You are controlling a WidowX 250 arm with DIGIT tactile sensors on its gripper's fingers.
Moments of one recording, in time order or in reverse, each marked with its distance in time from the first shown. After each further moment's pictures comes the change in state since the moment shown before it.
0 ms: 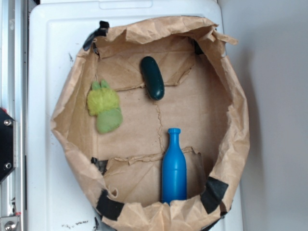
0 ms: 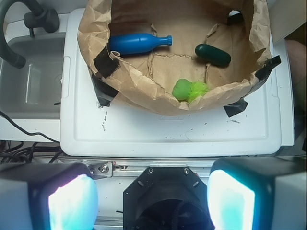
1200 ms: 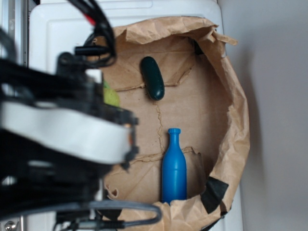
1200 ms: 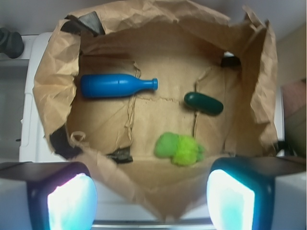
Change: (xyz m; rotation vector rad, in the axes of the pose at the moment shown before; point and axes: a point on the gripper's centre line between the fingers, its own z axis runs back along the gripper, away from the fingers) arm 0.094 0.013 -0.054 0.121 -0.002 -0.073
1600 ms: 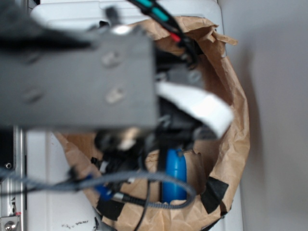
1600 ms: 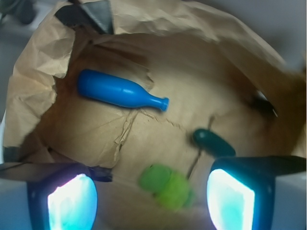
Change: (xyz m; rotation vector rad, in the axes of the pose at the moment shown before) arm 0.033 0.022 -0.039 -0.086 0.045 -0.361
